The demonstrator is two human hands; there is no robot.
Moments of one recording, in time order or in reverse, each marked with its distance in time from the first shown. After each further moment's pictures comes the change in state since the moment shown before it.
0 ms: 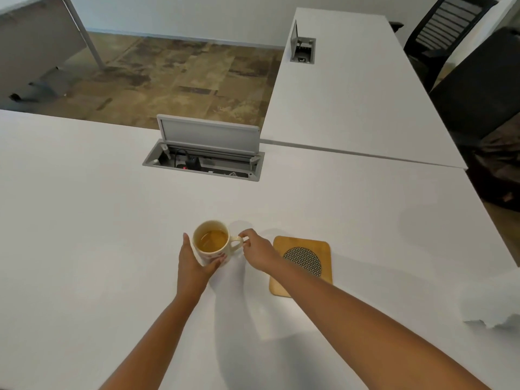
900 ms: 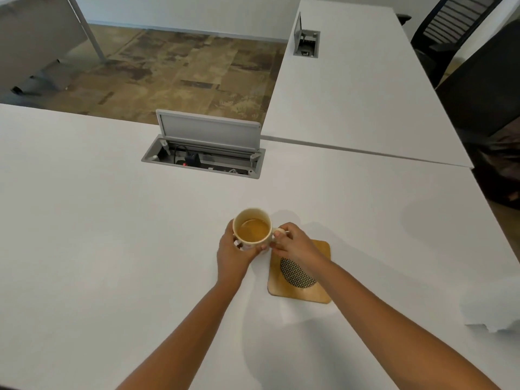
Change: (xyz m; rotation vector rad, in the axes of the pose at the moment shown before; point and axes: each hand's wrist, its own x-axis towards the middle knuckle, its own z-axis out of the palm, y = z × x) left_hand -0.017 0.060 0.059 -0.214 -0.062 0.143; right_hand -0.023 0.039 -0.057 0.622 0.095 0.102
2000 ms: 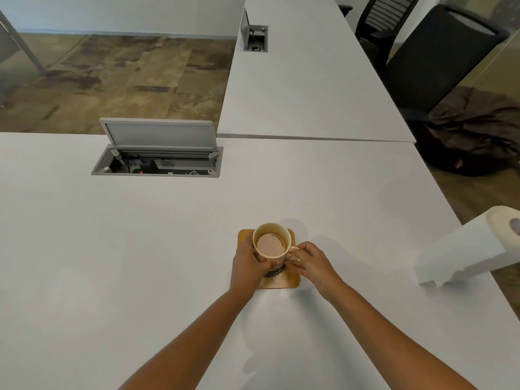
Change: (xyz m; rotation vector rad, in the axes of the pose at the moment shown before) left_hand -0.037 0.006 0.084 0.181 -0.324 0.023; right_hand -0.056 0.064 -0.081 0.202 0.268 0.119
